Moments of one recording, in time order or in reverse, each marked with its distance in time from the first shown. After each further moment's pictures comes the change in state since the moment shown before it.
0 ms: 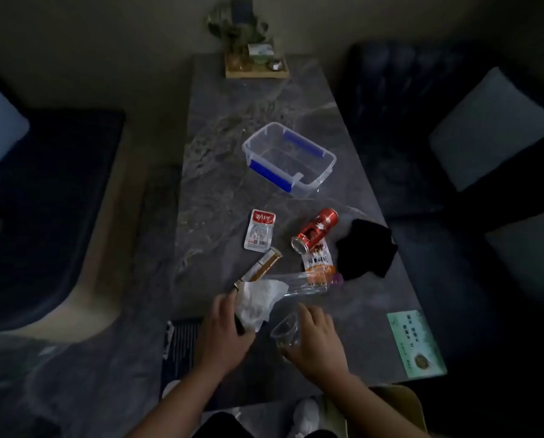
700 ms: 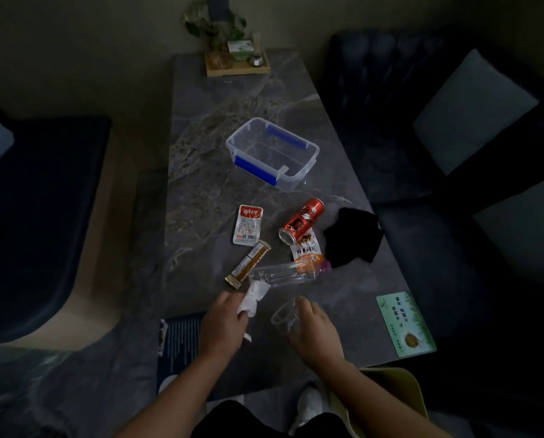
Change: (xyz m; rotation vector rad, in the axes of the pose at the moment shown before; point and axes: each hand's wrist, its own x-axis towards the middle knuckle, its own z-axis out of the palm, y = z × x) left_hand 0.004 0.034 -0.003 0.001 -0.016 0.040; right_hand -0.006 0.015 0.000 0.158 0.038 0.066
